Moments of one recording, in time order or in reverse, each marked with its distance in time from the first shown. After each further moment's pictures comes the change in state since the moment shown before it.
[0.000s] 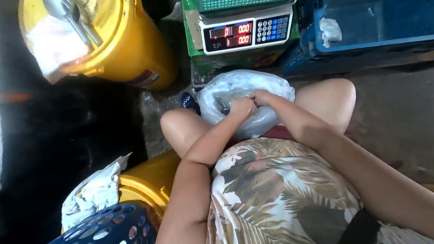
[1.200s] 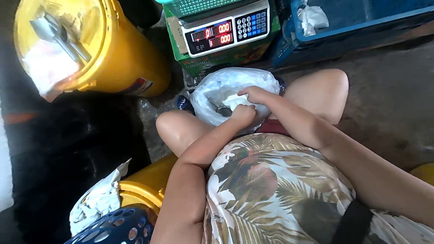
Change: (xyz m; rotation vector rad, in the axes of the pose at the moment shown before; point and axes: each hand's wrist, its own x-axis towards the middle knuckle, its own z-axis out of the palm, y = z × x) left_hand -0.006 0.029 0.031 0.104 -0.040 0.367; right_hand -0.038 0.002 0.000 0.025 0.173 -0.107
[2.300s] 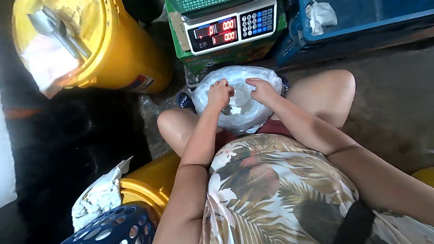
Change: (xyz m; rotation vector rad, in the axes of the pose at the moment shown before) left_hand -0.013 -0.094 -0.032 -0.136 0.381 -0.310; right_hand -0.025 -0.013 -0.006 0.222 0.416 -0.014
